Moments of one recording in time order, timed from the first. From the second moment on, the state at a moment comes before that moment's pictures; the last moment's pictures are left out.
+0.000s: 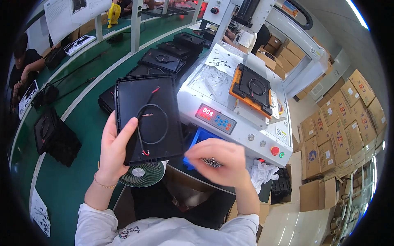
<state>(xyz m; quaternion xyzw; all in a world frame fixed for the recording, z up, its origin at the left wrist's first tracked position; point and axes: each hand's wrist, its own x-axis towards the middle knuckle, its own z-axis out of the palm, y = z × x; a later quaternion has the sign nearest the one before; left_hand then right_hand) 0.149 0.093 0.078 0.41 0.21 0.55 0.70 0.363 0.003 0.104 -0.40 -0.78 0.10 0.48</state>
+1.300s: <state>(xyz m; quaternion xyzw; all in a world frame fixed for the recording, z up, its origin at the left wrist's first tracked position) 0.155 0.102 0.055 0.42 0.17 0.61 0.65 0.293 0.007 0.096 -0.48 -0.81 -0.11 0.33</state>
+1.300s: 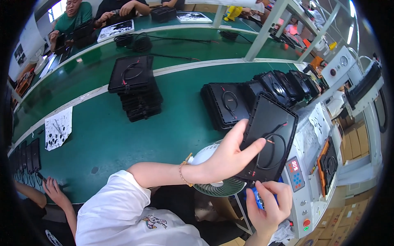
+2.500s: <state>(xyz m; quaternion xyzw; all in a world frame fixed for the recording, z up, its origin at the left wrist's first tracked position) -0.001 0.212 -0.096 0.54 0.67 0.50 0.08 0.400 -0.040 0.047 -0.63 -0.65 -0.07 0.43</state>
